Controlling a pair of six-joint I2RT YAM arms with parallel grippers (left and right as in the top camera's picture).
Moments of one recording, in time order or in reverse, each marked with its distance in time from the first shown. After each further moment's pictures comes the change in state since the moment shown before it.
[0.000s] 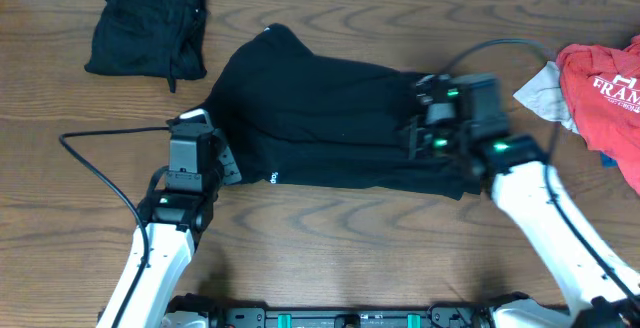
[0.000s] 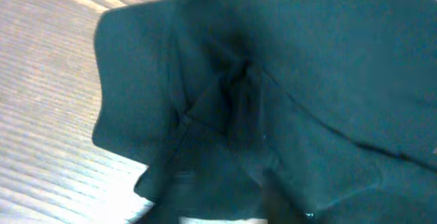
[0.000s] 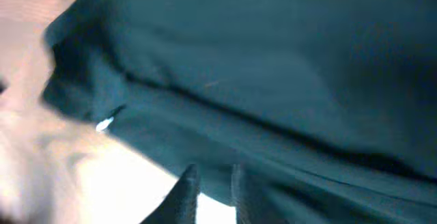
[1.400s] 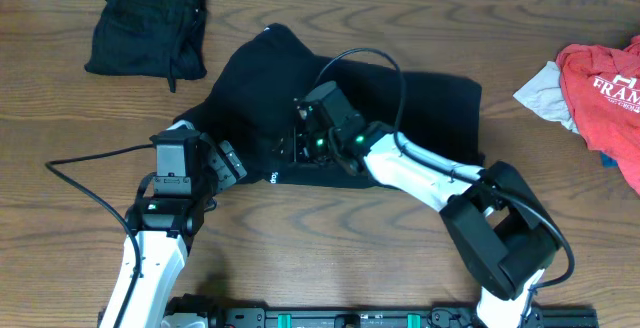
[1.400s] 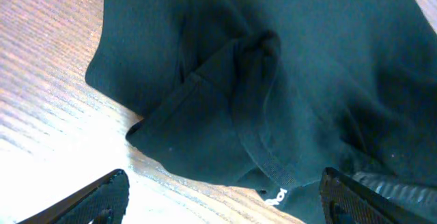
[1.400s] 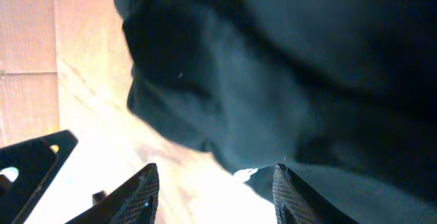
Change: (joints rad) left arm 0.066 -0.048 0.001 -0.114 0.112 -0.201; right arm 0.415 0.551 0.257 0.342 -0.095 0.554
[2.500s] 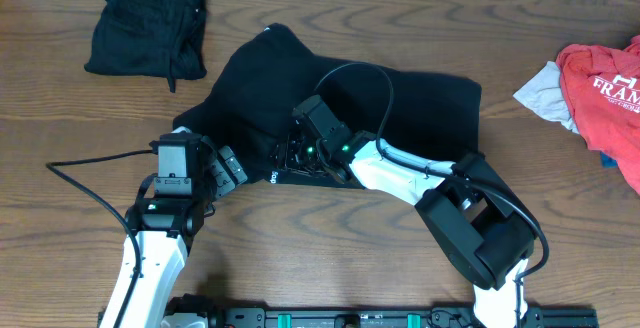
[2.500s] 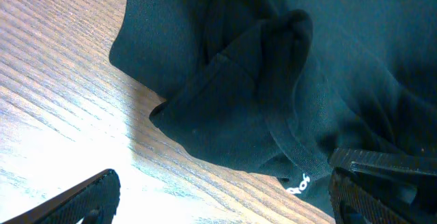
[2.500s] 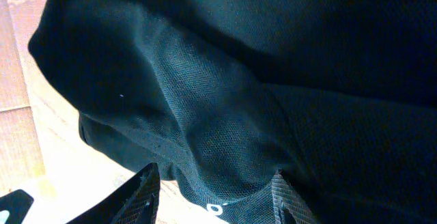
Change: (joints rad) left arm 0.000 0.000 0.000 -0.061 -0.029 0.001; right arm 0.038 0.087 0.002 0.047 0.105 0.142
